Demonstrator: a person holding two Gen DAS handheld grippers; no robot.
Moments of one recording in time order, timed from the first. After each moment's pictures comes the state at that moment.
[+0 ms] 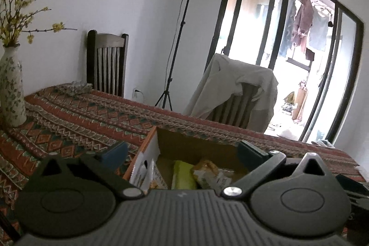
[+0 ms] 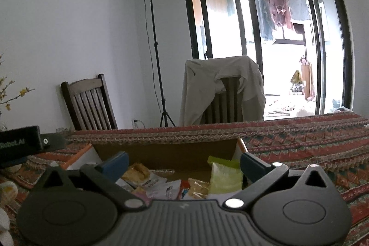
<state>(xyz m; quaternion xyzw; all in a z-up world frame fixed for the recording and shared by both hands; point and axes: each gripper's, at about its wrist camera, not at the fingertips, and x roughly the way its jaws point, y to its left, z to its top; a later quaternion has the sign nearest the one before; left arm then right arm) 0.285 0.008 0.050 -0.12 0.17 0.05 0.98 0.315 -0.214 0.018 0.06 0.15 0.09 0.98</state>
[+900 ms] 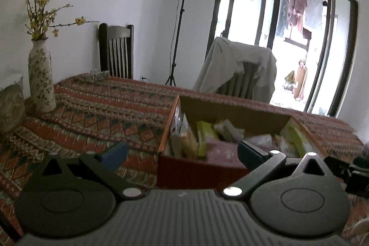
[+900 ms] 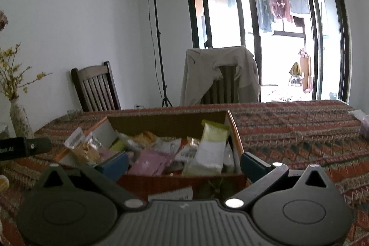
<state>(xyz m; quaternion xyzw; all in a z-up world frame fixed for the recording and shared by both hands) 0.193 0.035 0.029 -0.08 0.21 0.05 0.97 0.221 -0.226 0.007 0.04 0.19 0.09 0.98</state>
